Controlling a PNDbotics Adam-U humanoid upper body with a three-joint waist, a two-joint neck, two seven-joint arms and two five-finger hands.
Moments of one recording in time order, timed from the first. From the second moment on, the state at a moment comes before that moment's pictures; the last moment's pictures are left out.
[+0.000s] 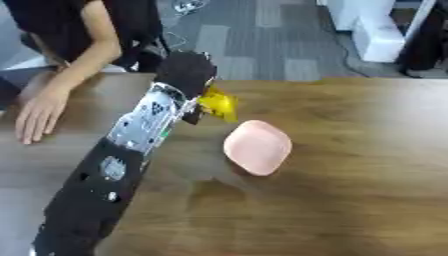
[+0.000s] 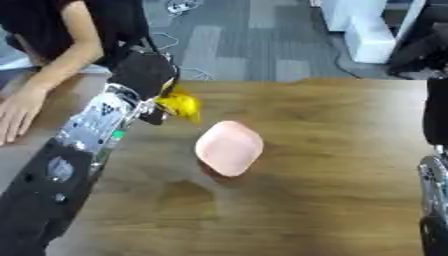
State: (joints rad) left arm -0.61 0.22 -0.32 -1.55 -1.58 0.06 -0.44; right arm -0.26 -0.28 -0.01 -1.99 -0.18 -0.52 0.18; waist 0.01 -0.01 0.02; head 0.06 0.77
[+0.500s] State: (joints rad) left arm -0.65 0.12 -0.33 -1.36 -1.64 0.04 -0.30; right arm -0.26 -0.28 -0.01 -1.99 -0.19 -0.52 0.18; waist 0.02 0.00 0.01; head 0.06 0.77
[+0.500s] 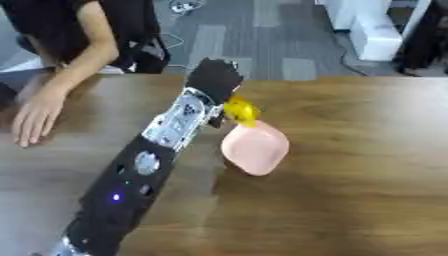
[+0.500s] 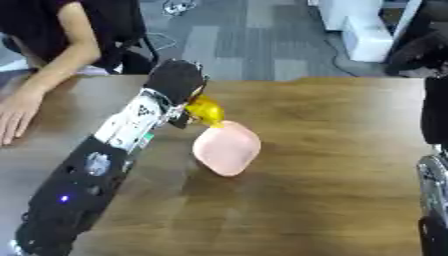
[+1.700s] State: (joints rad) left arm -0.65 0.02 -0.35 -1.24 -1.62 -0.04 -0.15; right arm -0.27 -0.28 0.00 -1.99 -0.20 -0.51 0.19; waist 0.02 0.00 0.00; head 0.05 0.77
